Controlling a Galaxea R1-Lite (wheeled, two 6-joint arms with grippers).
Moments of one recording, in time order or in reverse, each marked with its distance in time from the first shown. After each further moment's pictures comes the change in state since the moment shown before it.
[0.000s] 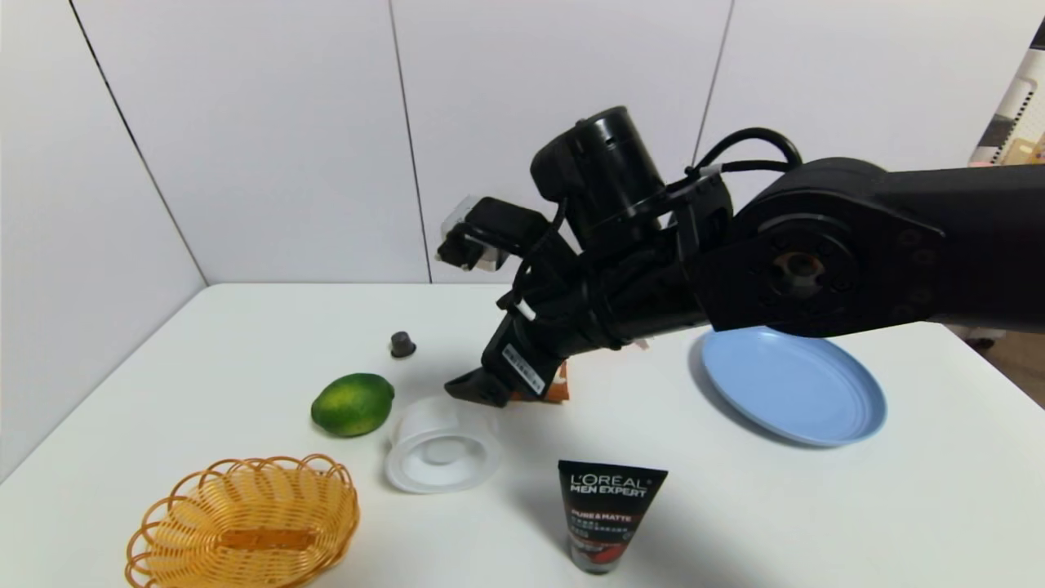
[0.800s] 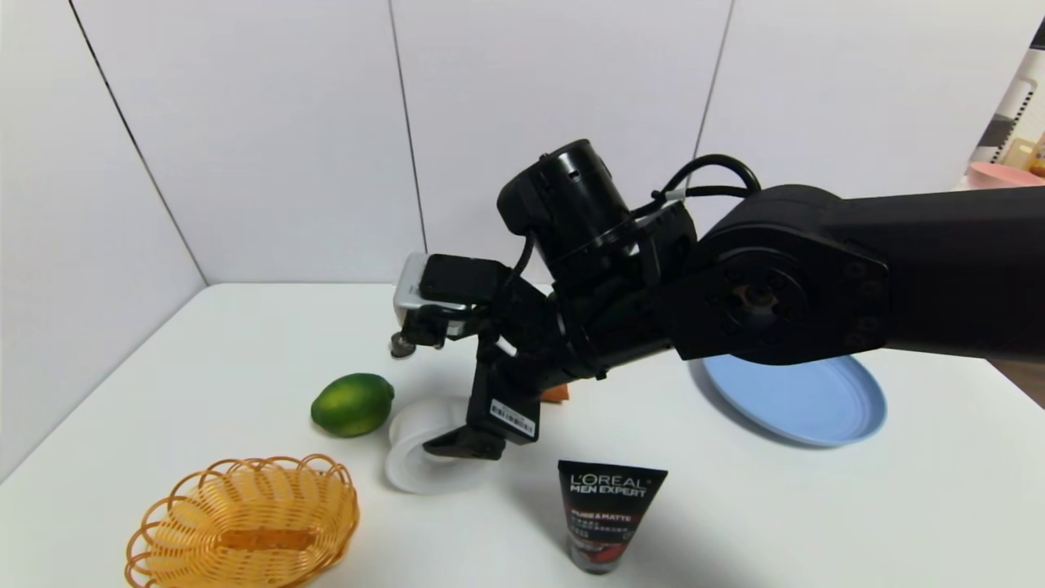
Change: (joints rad) left arm 0.000 0.000 0.000 0.000 0.000 0.000; right arm 0.039 0.029 0.005 0.004 0.143 -0.269
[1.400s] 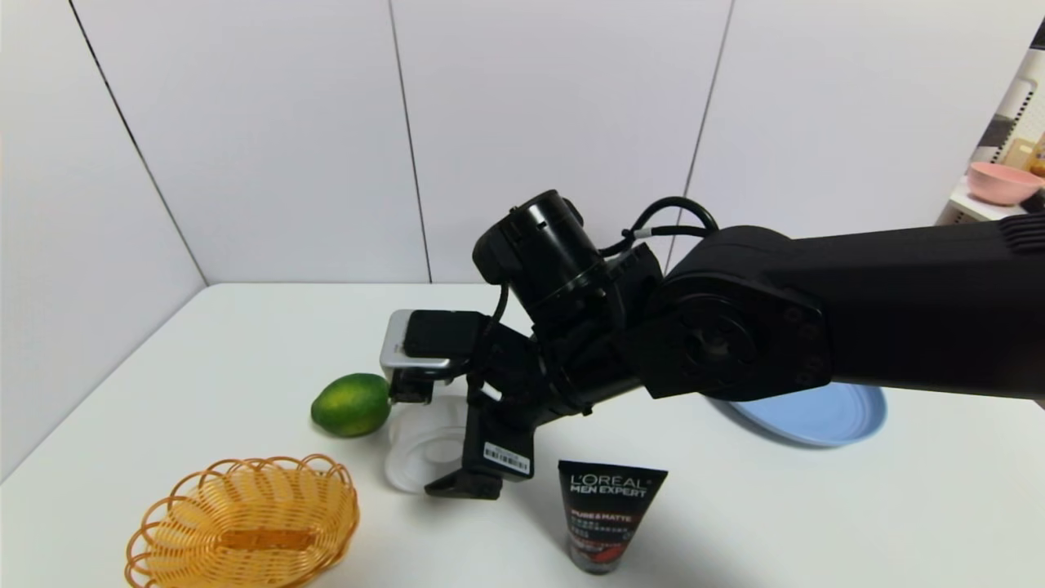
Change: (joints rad) left arm 0.000 0.000 0.000 0.000 0.000 0.000; right arm 0.020 0.038 0.040 0.002 -0.008 -0.042
